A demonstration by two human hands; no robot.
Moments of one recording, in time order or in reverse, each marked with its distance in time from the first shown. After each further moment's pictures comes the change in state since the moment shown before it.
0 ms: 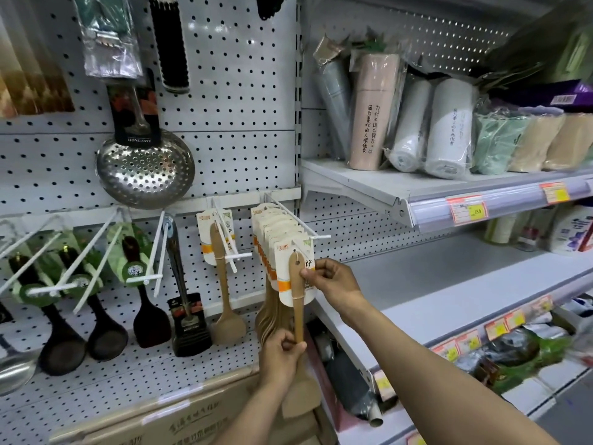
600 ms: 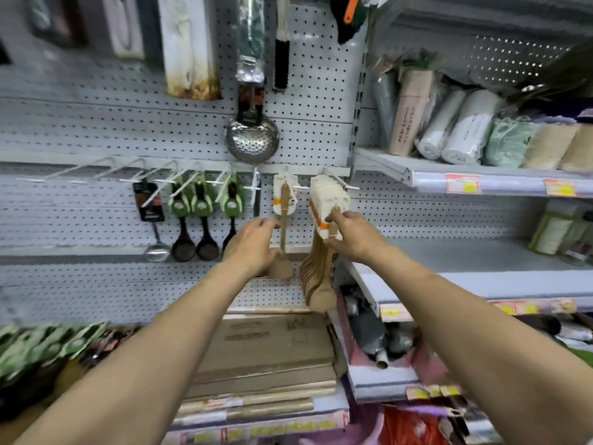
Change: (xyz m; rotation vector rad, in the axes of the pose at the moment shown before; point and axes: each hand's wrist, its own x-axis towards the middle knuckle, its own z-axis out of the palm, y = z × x) left_hand -0.190 0.126 -0.175 0.794 0.246 0.330; right_hand -0.136 -0.094 -0.001 -1.317 -0.272 -0.452
